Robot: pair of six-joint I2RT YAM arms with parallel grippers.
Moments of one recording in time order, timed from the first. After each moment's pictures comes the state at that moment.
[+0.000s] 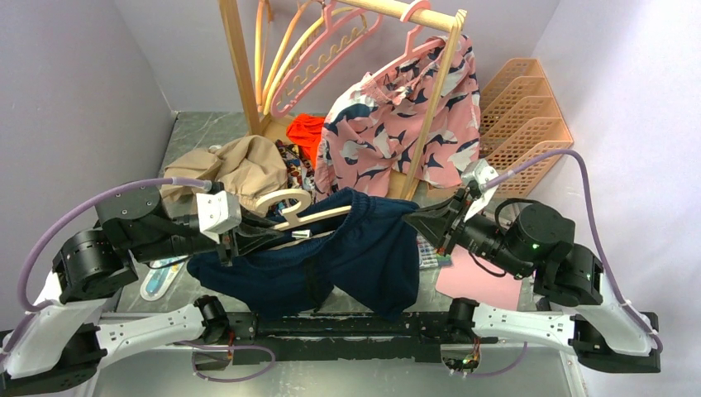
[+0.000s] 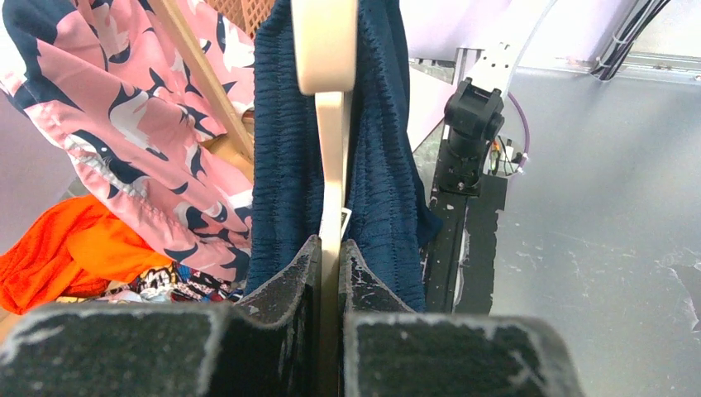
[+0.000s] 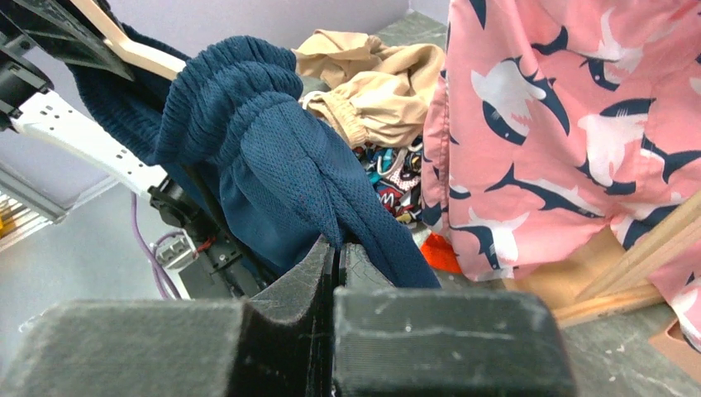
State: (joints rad) left arm -1.00 0.78 1.44 -0.83 0.29 0.12; right arm 1.17 0.67 1.31 -0.70 0.23 0.16
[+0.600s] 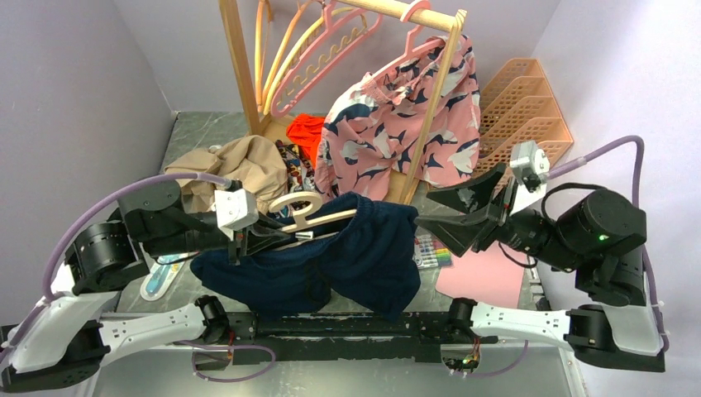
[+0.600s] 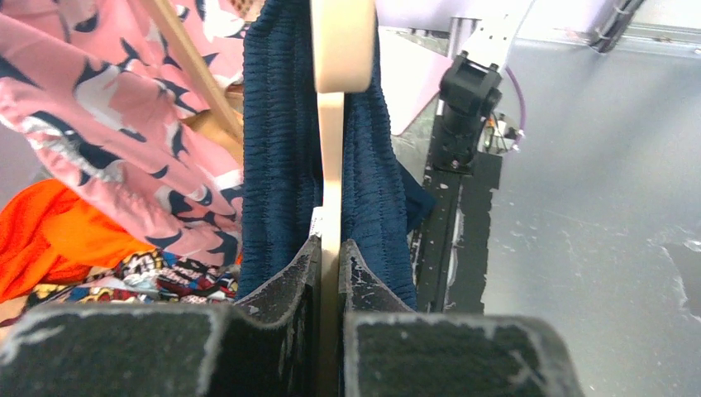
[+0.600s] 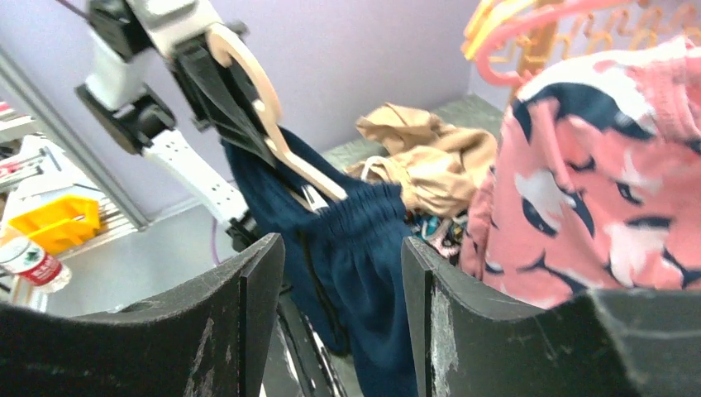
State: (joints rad) left arm -1.00 0.82 1.45 -0.87 0.30 0.12; right arm 1.17 0.76 1.61 -0.79 0.09 0.12
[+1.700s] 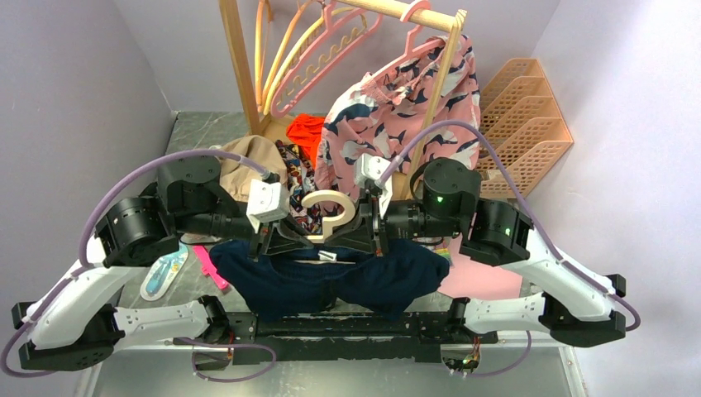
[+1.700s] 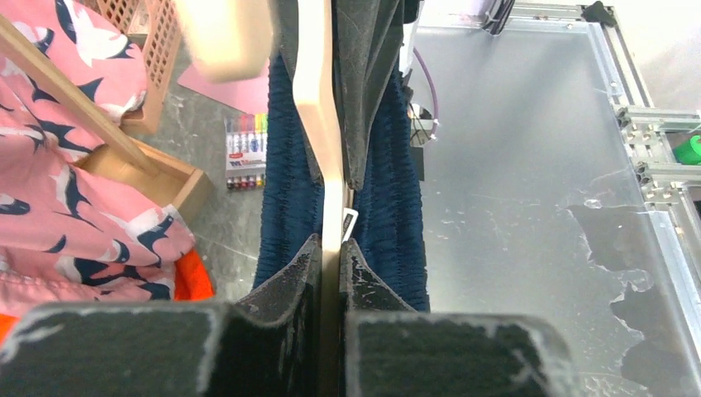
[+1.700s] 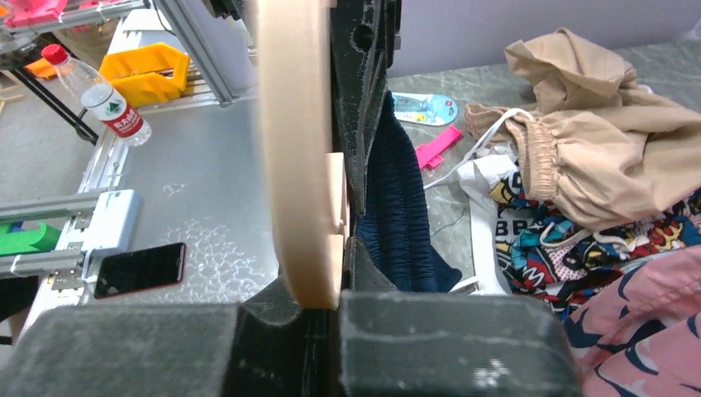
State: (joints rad) left arm -1.00 1.00 1.57 -0.89 0.55 0.14; right arm 1.17 1.09 1.53 -0.62 -0.37 0.05
